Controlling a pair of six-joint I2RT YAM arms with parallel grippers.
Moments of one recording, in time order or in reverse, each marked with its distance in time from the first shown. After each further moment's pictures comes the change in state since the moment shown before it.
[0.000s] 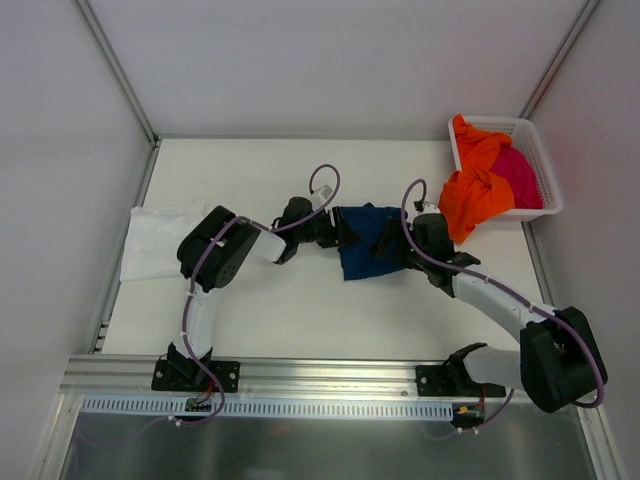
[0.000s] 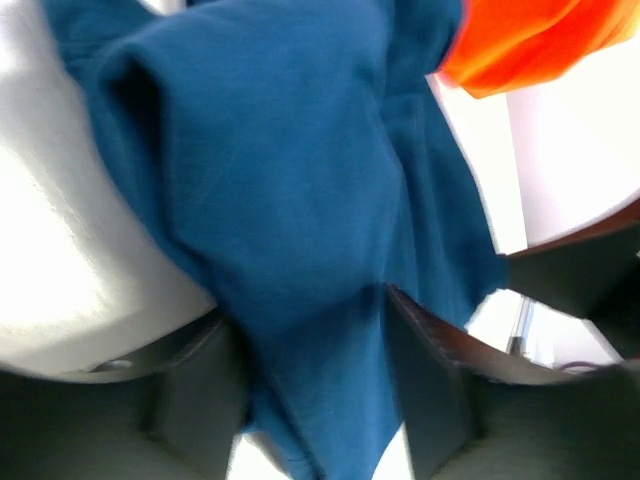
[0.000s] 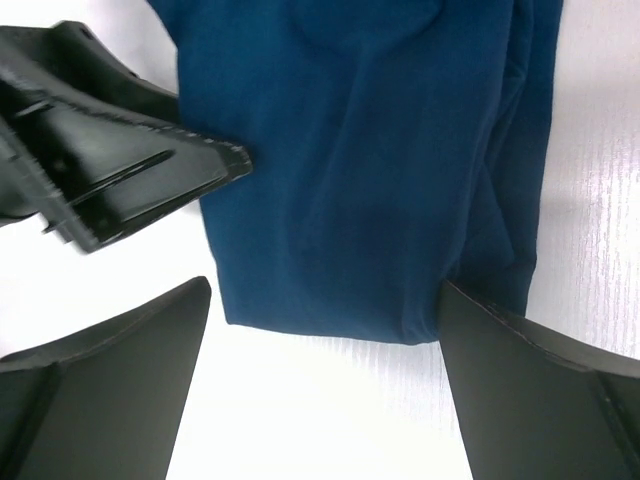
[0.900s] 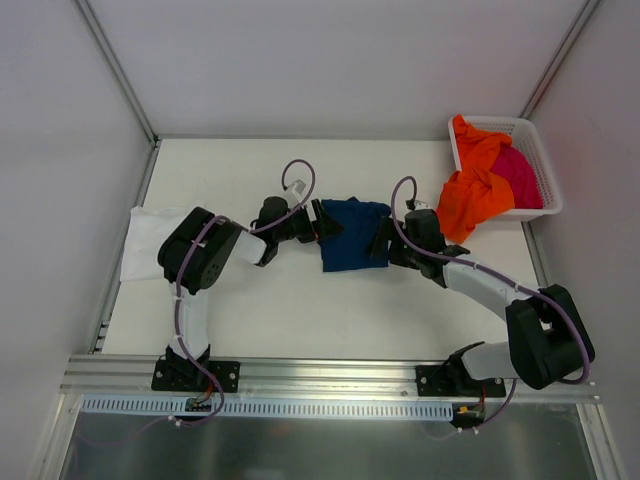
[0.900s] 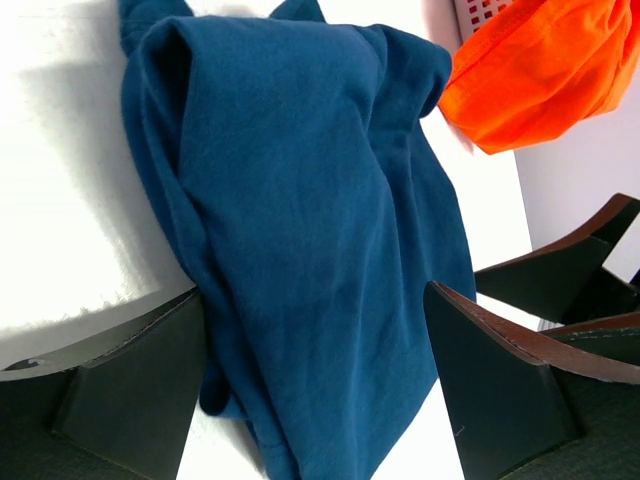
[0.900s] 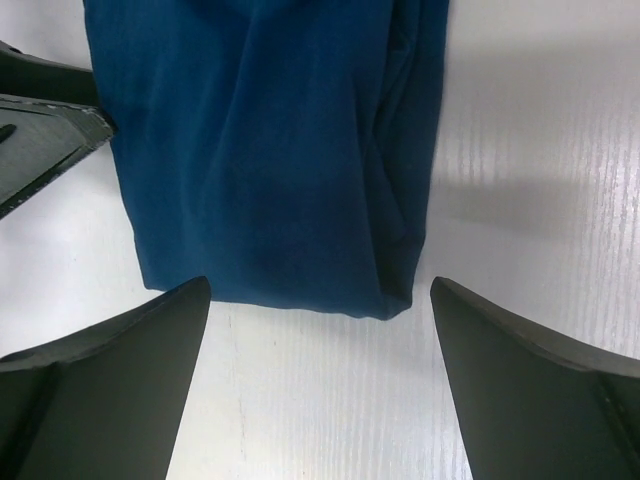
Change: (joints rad) left arm 0.114 -0.094 -0.146 0.092 -0.050 0.031; right arm 0.006 0.107 0.046 -0.008 -0.009 -0.008
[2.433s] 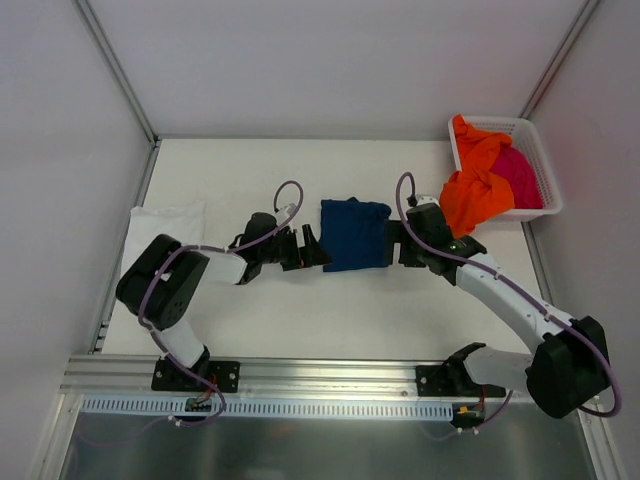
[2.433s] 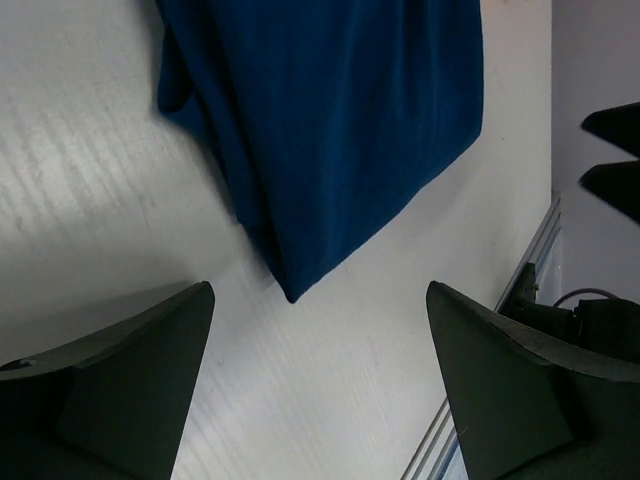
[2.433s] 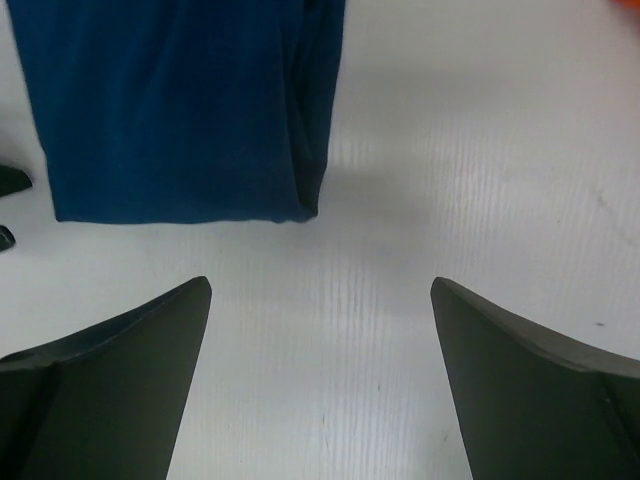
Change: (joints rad) left arm -0.019 -0.367 -0.237 -0.361 0.041 0.068; right arm 0.063 -0.175 0.211 -0.455 0.229 -0.208
